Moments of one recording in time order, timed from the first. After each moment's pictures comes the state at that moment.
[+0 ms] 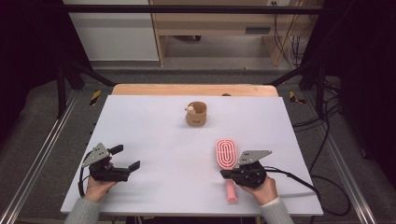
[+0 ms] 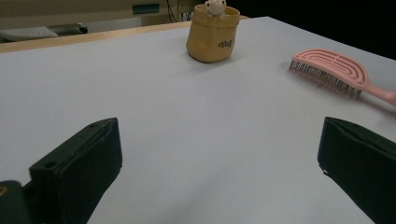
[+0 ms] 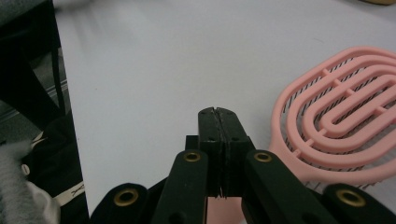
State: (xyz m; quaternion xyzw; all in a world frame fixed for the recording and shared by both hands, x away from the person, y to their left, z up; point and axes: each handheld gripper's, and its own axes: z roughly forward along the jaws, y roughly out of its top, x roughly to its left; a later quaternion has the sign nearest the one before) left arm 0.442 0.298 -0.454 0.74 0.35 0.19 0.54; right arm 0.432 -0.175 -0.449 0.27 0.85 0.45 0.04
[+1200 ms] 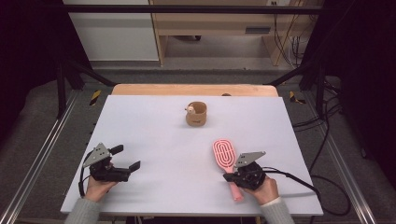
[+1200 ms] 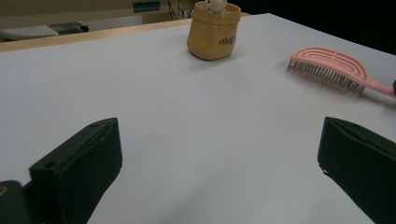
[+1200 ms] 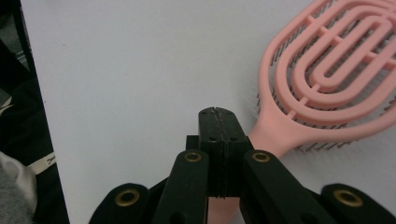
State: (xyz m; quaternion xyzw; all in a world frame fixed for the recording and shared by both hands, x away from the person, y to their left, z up) left arm 0.441 0.297 -0.454 0.74 0.35 0.19 0.53; right arm 0.432 -0.174 -0.457 0.27 0.89 0.37 0.05
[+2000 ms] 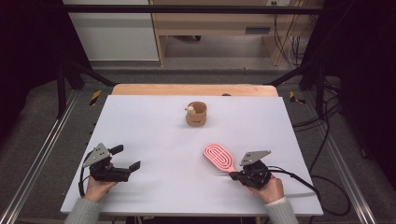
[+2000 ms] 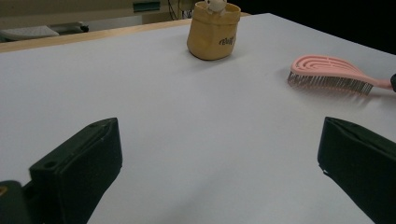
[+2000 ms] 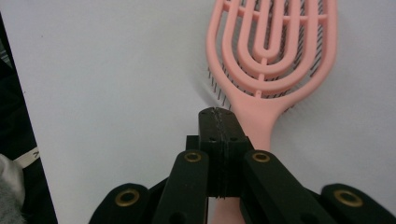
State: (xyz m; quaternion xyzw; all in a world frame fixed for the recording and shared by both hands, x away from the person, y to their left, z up) left arm 0.441 0.297 -0.454 0.74 0.35 0.19 0.53; right arm 0.434 -0.190 -0.456 0.29 0.88 0.36 0.06
